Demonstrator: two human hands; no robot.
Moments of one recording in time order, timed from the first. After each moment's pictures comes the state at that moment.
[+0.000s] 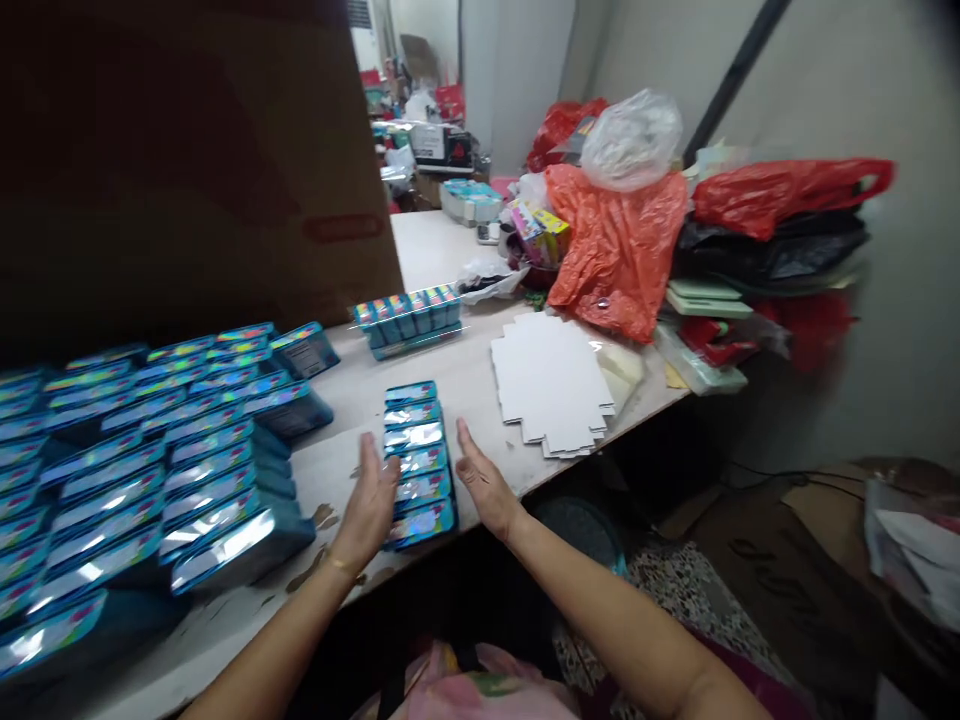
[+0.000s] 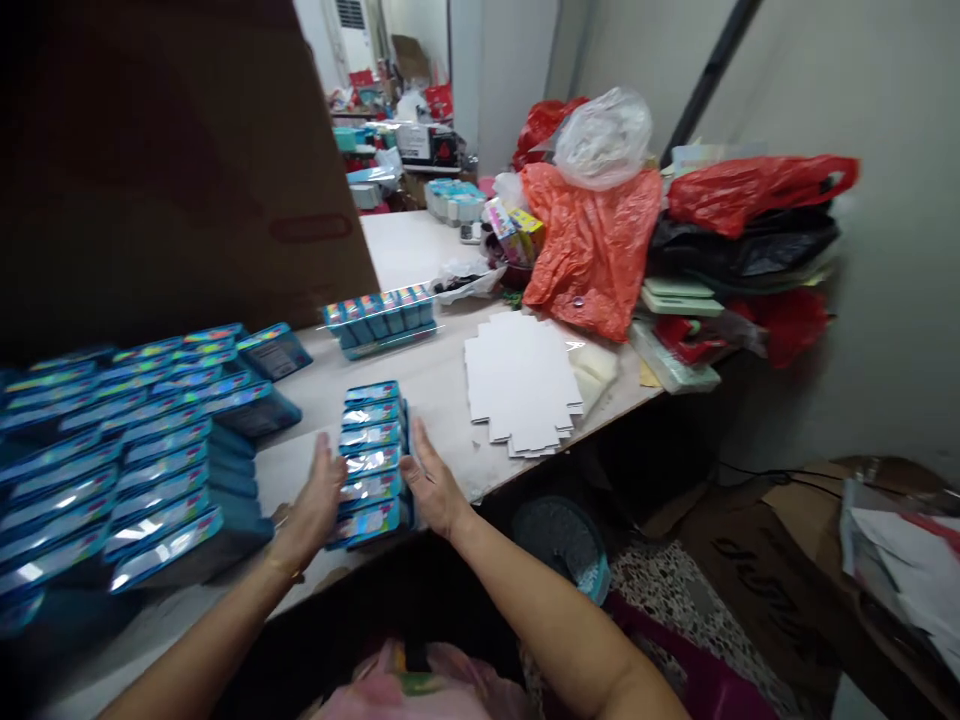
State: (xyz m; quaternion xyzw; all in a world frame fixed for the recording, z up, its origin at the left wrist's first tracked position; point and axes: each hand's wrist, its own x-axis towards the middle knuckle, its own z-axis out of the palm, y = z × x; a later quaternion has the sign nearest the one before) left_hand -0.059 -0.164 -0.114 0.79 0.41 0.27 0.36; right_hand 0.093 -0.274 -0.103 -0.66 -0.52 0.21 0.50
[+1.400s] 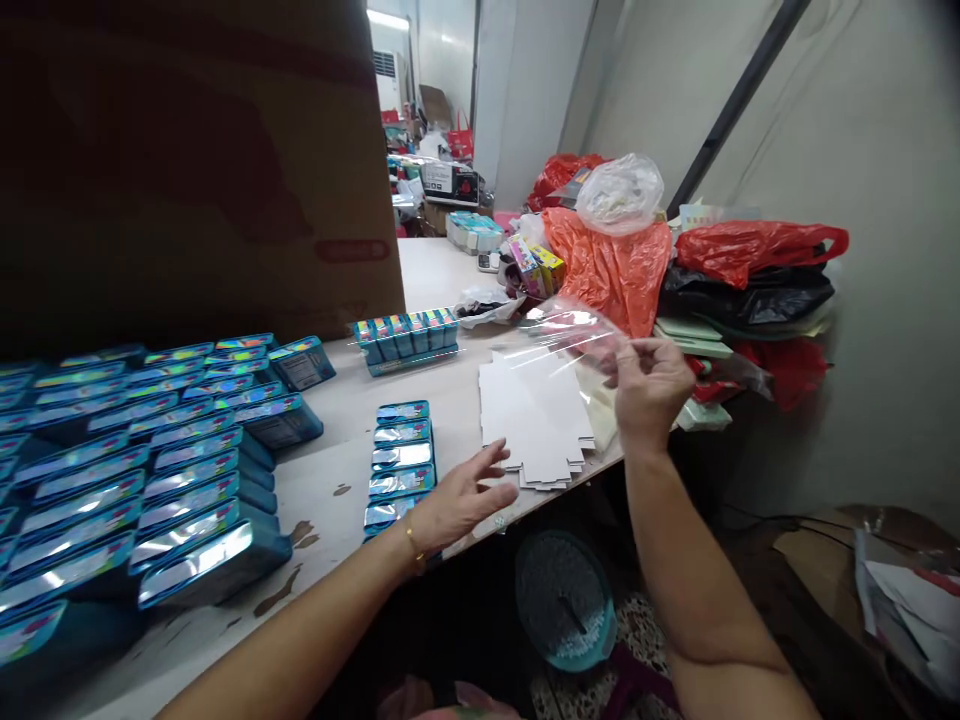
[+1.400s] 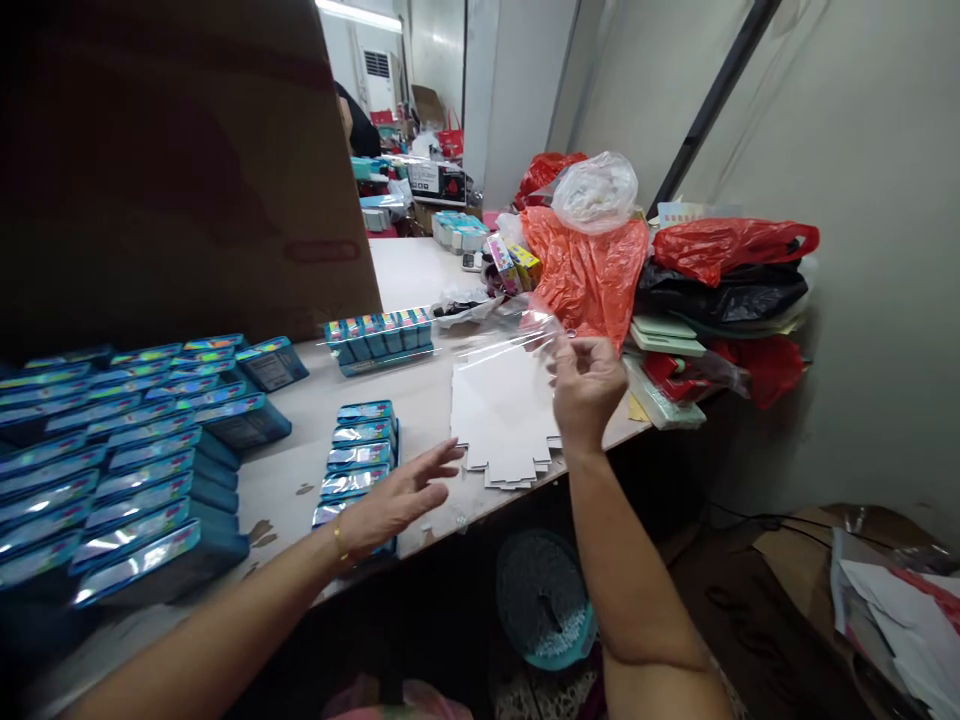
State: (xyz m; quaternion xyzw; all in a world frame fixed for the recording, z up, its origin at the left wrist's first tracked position) left_hand 0.037 -0.215 -0.030 0.76 0.17 0.13 0.62; right_hand 0.249 -0.306 0.041 -0.72 -0.28 -0.24 0.59
